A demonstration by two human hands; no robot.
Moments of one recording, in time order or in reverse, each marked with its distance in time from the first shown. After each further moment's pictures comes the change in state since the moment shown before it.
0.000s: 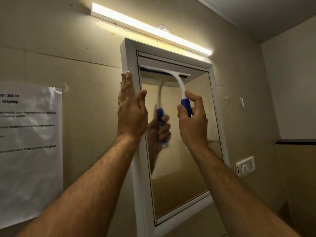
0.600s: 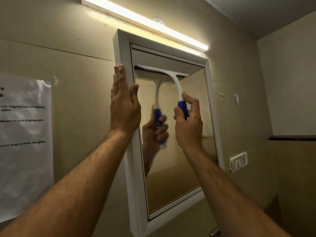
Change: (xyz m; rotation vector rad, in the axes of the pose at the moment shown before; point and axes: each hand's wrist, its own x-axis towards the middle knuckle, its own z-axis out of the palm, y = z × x) left_hand 0.001 -0.001 0.000 0.016 0.016 0.019; right_hand -0.013 0.009 -0.009 0.005 -0.028 0.028
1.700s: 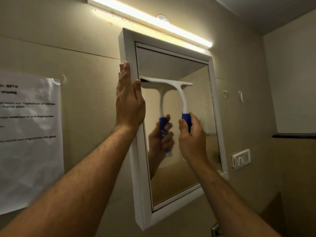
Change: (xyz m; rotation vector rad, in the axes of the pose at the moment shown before) left_hand 0.003 0.002 0.000 -0.047 0.015 -0.018; right_hand -0.032 0.026 -0.010 -0.103 -0.076 0.091
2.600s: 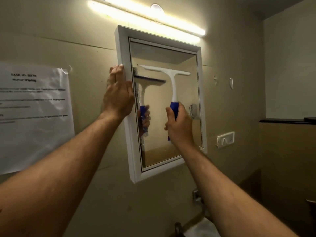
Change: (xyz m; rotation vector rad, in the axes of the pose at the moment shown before) left_hand -0.018 0.045 -0.054 0.310 -0.226 -0.081; right_hand -0.031 -0.039 -0.041 -0.101 -0.103 0.016
